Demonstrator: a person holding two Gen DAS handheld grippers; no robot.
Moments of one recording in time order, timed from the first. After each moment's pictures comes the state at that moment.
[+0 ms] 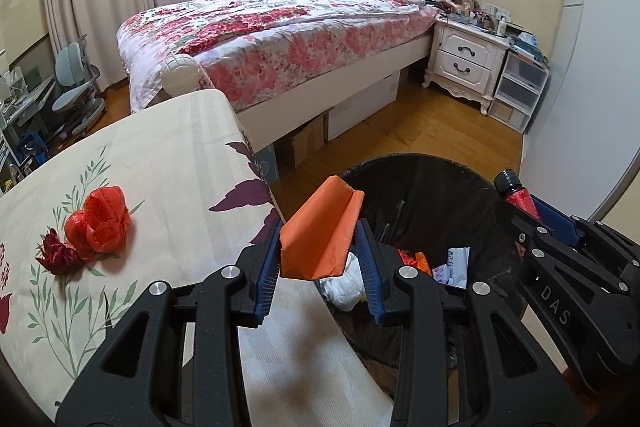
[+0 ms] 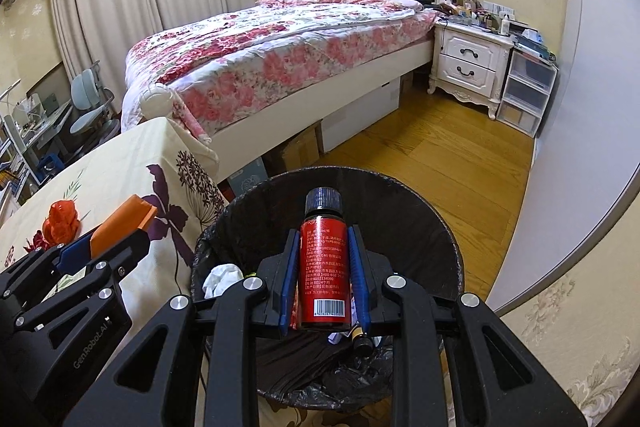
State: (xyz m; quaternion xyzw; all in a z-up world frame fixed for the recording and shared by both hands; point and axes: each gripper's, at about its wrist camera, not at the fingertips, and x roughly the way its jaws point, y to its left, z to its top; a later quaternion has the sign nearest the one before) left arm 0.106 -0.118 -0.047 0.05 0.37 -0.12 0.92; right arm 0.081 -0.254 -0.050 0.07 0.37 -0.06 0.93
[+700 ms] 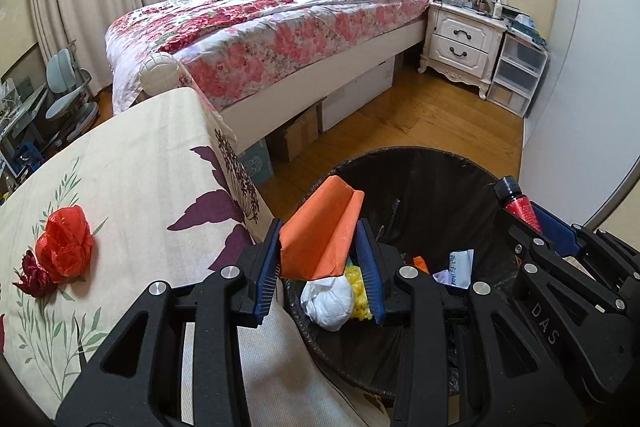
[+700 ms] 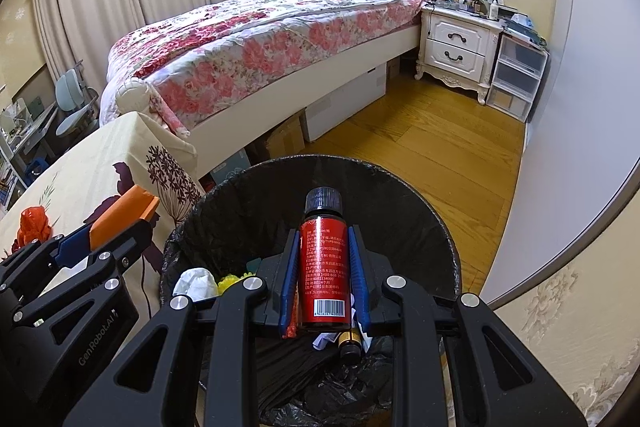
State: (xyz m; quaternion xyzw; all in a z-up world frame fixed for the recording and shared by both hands) left arm 0.128 -0.145 -0.061 0.07 0.39 -0.12 0.91; right arm 0.096 -0.271 -0.068 0.08 0.39 -0.09 0.92
